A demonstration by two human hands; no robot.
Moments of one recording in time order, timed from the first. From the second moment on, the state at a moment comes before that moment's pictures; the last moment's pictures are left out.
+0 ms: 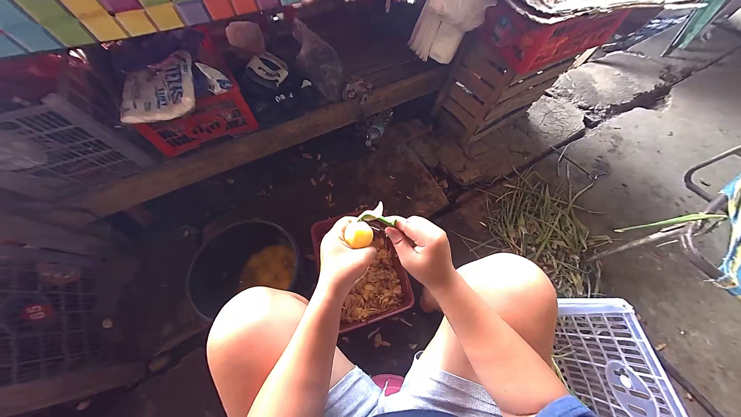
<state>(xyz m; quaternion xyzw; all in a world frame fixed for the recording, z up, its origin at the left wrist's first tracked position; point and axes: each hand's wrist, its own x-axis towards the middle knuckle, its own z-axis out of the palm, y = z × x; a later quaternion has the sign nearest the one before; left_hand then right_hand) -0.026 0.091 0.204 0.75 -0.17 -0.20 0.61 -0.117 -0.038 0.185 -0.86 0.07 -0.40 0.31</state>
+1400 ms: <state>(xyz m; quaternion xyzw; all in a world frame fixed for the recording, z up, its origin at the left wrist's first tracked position) -0.024 0.097 0.184 0.72 -0.39 0.03 0.57 -0.111 -0.035 0.184 -0.45 0.15 -0.10 0.88</state>
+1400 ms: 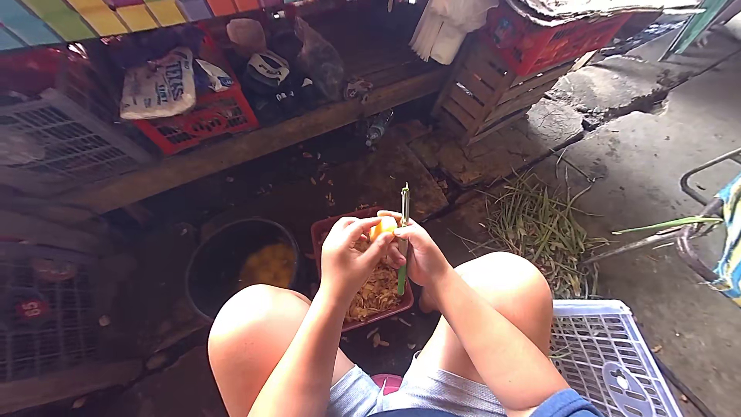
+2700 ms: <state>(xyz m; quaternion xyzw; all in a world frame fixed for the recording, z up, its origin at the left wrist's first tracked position) -0.022 0.098 0.200 0.71 -0.29 -0.26 0.58 -0.110 -0.033 0.190 -0.49 0.25 -0.05 0.84</state>
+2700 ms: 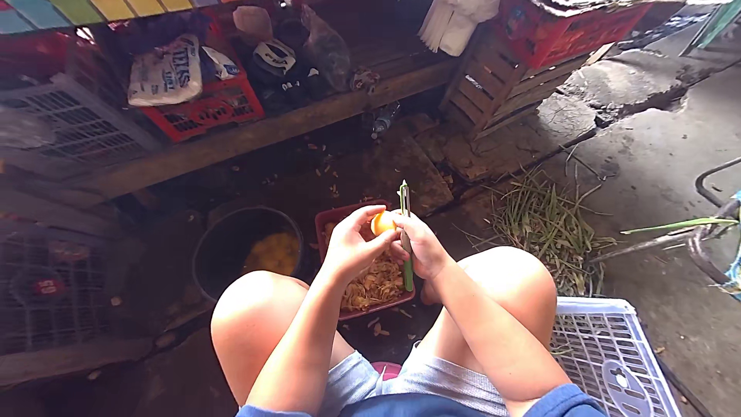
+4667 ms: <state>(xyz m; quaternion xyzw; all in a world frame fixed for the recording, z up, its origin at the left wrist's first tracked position) 0.065 -0.050 -0.098 0.92 -0.11 -0.36 0.12 -0.177 -0.120 0.241 -0.41 0.25 -0.25 0.84</state>
